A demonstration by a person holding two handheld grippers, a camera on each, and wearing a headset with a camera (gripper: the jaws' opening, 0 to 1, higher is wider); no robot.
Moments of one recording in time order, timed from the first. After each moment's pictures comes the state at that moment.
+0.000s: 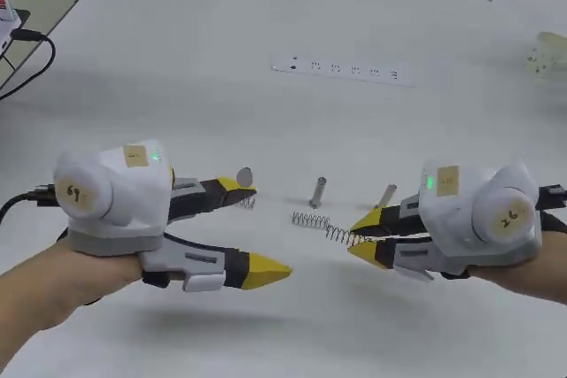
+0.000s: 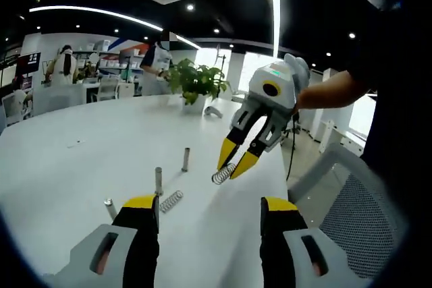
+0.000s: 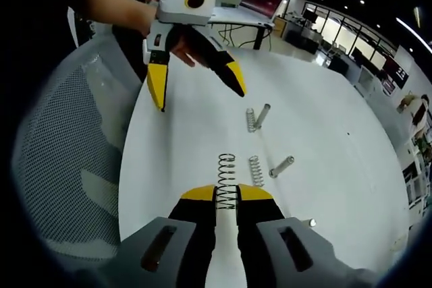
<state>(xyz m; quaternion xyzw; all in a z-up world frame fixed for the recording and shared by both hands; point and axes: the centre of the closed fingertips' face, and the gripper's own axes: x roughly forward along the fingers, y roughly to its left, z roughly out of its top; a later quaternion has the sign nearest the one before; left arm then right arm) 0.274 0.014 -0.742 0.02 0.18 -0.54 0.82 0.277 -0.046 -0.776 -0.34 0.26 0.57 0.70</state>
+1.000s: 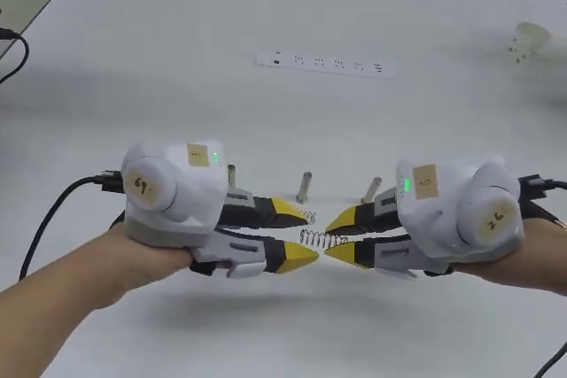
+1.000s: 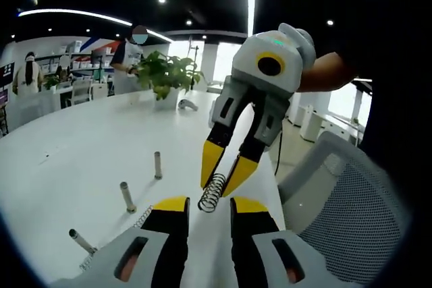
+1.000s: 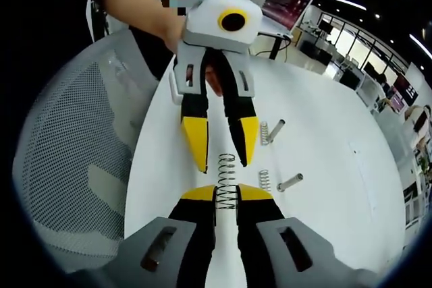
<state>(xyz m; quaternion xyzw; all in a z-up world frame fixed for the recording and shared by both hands) 0.269 -0.031 -0.754 0.05 0.18 -0.60 0.78 0.263 -0.033 -0.766 -0.35 0.23 0.61 0.68</state>
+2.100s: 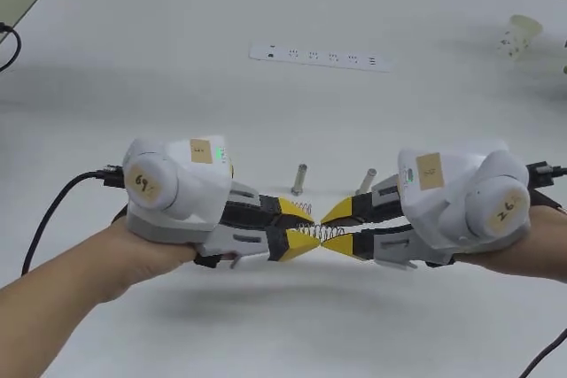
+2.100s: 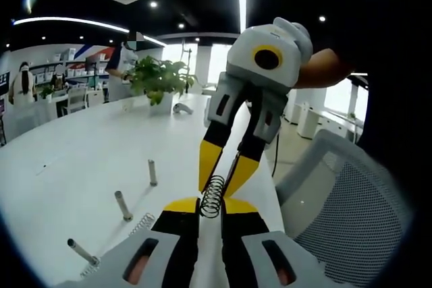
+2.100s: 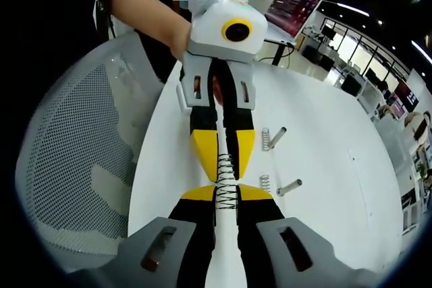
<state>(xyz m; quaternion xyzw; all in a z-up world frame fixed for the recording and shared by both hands) 0.262 -0.040 -0.749 0.06 0.16 -0.61 0.77 0.257 -0.031 -0.757 -0.35 0.22 0.61 0.67</state>
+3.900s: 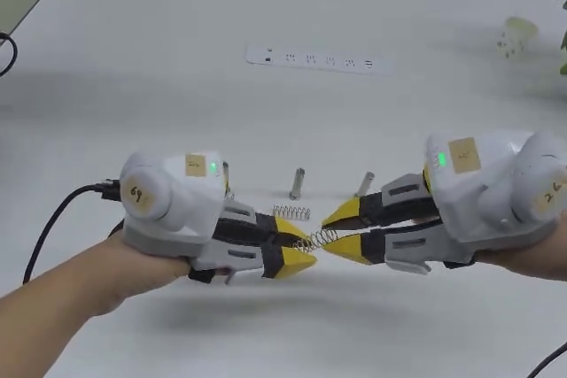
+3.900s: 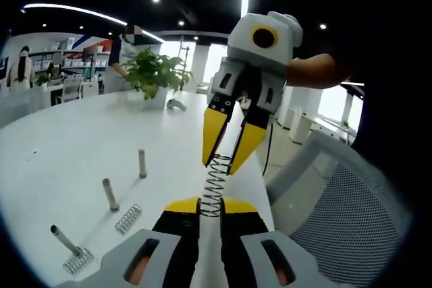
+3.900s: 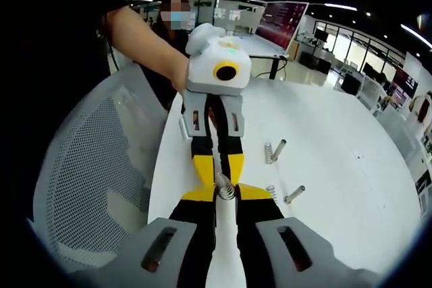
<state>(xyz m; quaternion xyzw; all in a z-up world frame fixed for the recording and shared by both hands) 0.251 -0.041 -0.758 0.03 0.18 -0.63 0.75 0.248 -0.027 -0.728 -0.26 0.21 0.64 0.70</state>
